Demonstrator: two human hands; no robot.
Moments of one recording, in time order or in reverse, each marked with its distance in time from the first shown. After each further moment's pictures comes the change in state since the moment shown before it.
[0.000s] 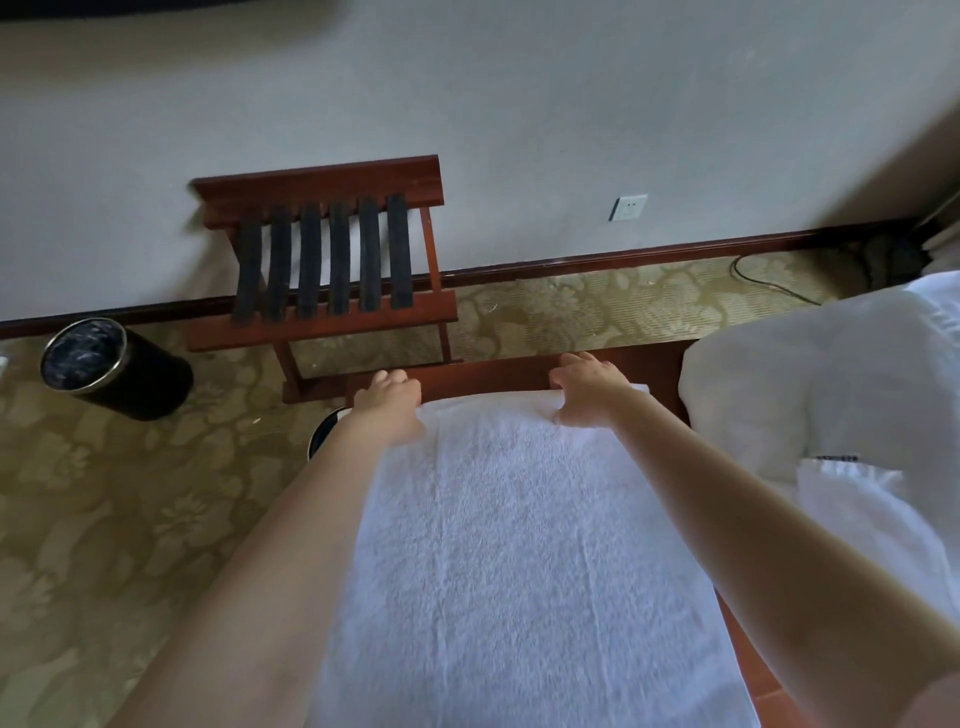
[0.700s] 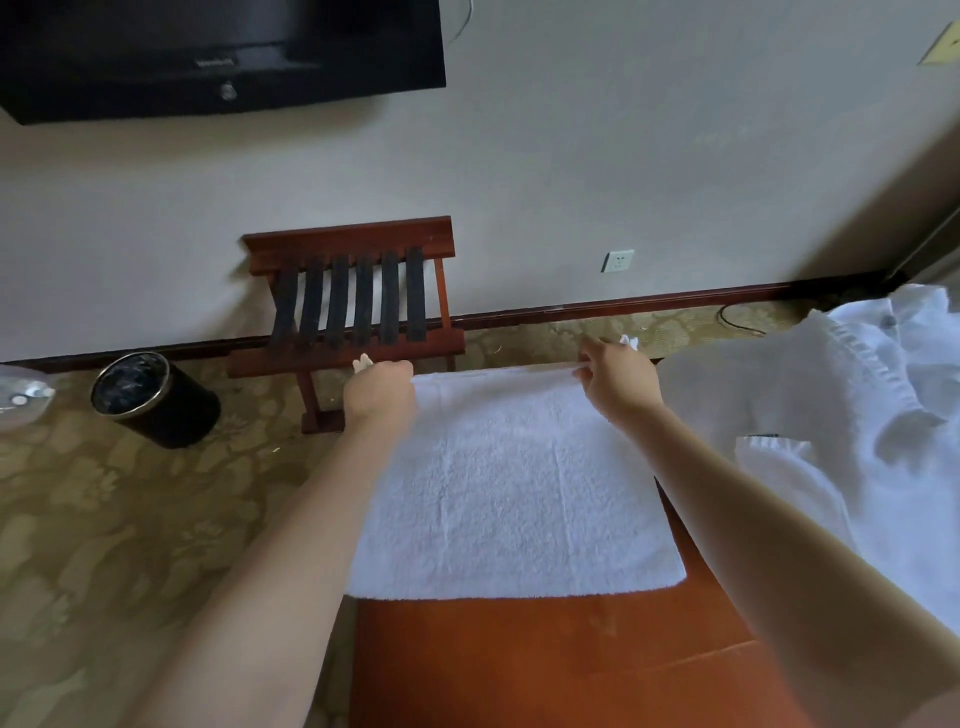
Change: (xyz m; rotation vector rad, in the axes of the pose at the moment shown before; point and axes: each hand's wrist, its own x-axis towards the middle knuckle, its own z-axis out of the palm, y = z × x) left_hand -0.102 0.027 -0.051 0.080 0.434 -0.239; right_hand -0.092 -0.004 -0.044 0.194 0.610 0.129
